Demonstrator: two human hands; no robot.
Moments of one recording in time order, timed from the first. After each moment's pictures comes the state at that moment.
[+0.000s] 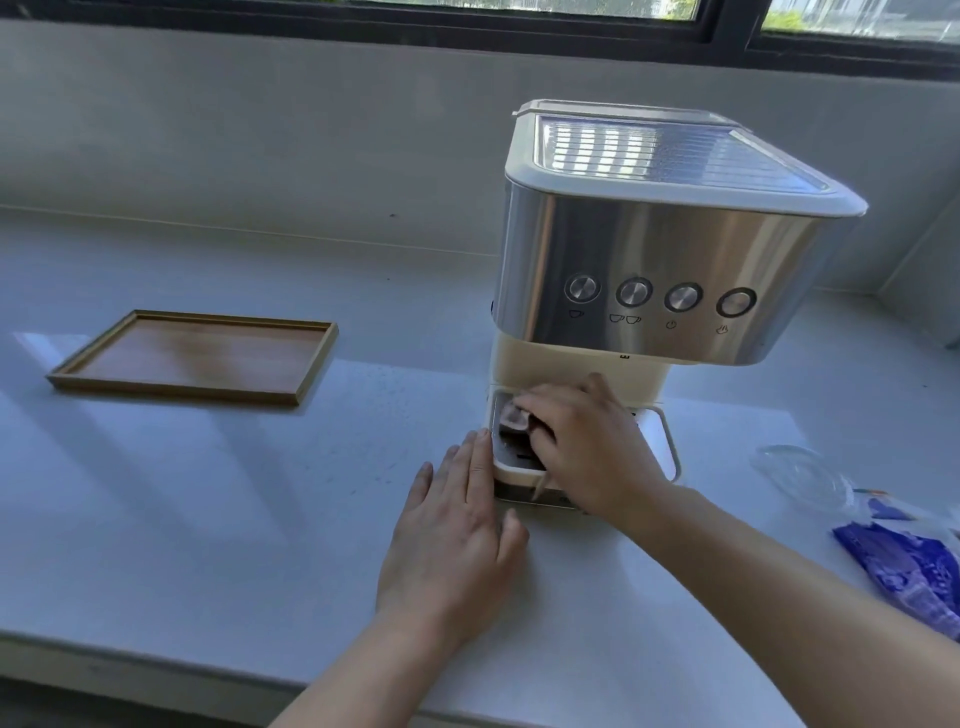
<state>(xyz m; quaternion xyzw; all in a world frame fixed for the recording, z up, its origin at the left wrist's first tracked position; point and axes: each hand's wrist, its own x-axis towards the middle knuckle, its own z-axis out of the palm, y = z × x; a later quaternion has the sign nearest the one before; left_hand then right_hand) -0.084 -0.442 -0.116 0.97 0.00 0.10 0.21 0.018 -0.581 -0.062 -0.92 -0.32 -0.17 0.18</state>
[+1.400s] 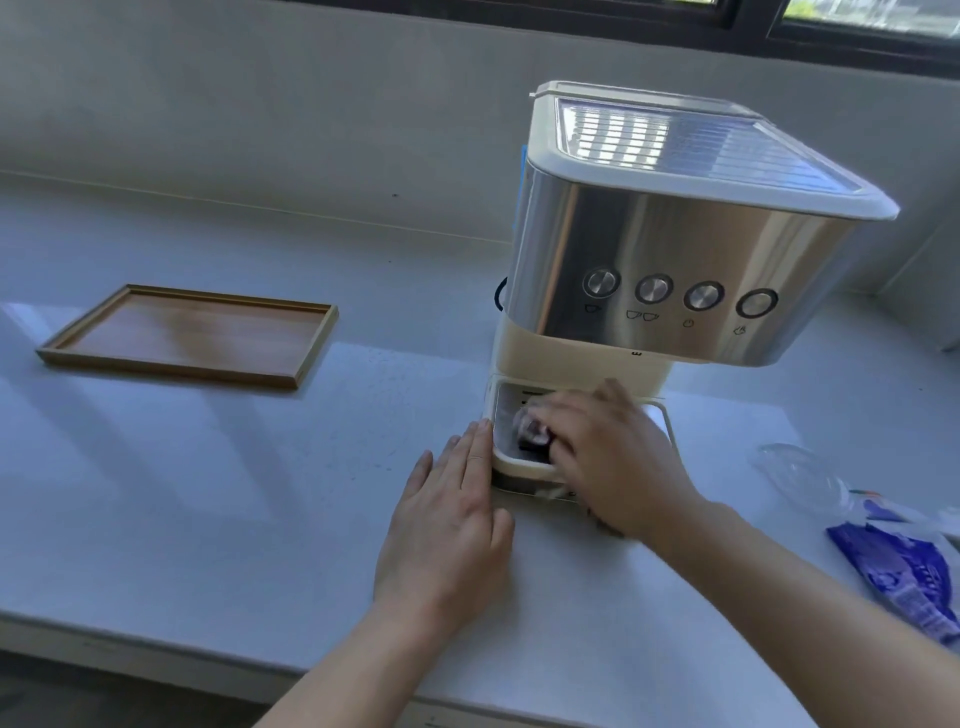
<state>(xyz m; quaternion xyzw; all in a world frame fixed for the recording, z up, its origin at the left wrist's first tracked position) -0.082 -0.438 -0.114 0.96 0.01 0.09 0.25 0.004 -0.597 -0.053 -0.93 -0.33 -0.13 0.09</state>
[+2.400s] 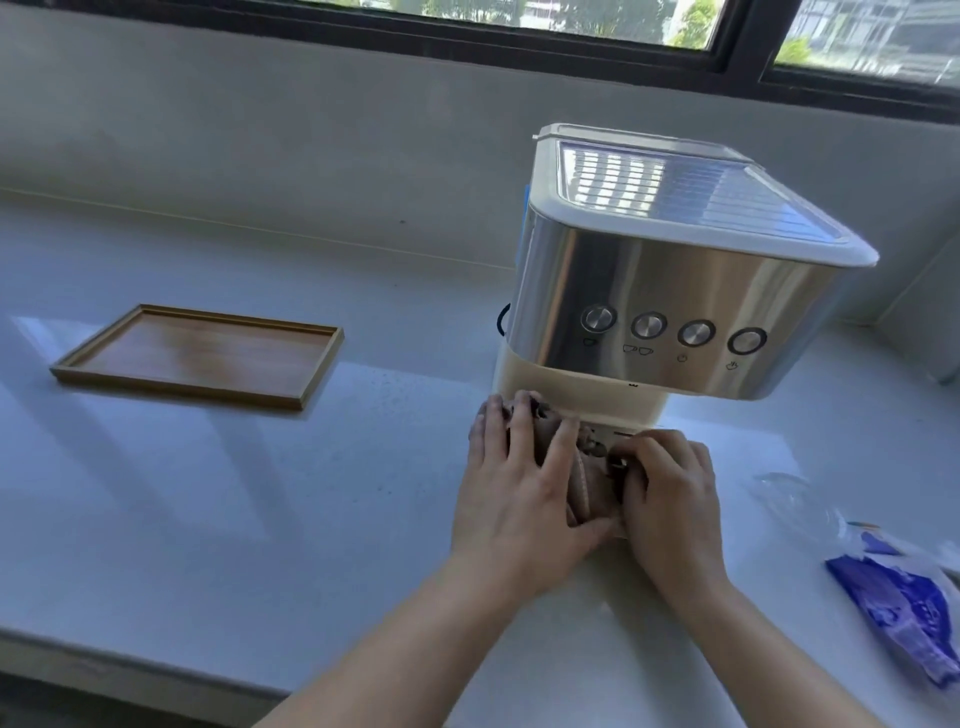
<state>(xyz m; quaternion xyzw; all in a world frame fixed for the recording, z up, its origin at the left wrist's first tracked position) -0.042 -0.480 -0.078 0.98 -0.04 0.15 0.16 0.003 -0.632 -0.091 -0.92 -0.11 -0.23 0.29</state>
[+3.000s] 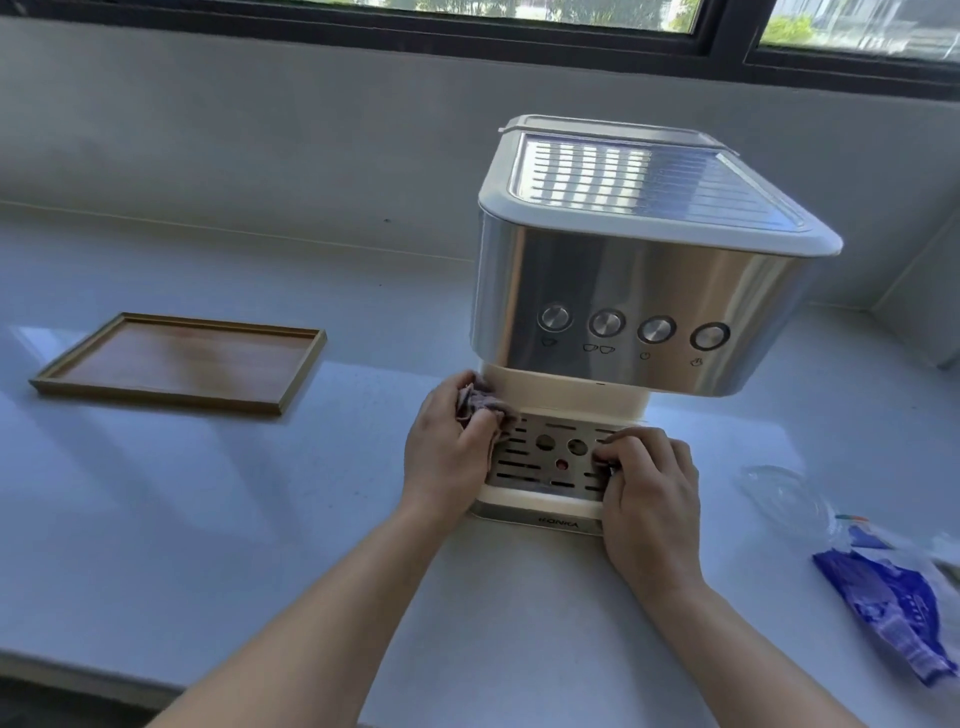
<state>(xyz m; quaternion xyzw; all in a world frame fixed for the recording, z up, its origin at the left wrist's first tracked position) -0.006 -0.445 -0.071 0.80 0.11 0.17 0.57 0.003 -0.635 -0.103 -0.92 -0.11 -0.25 0.28</state>
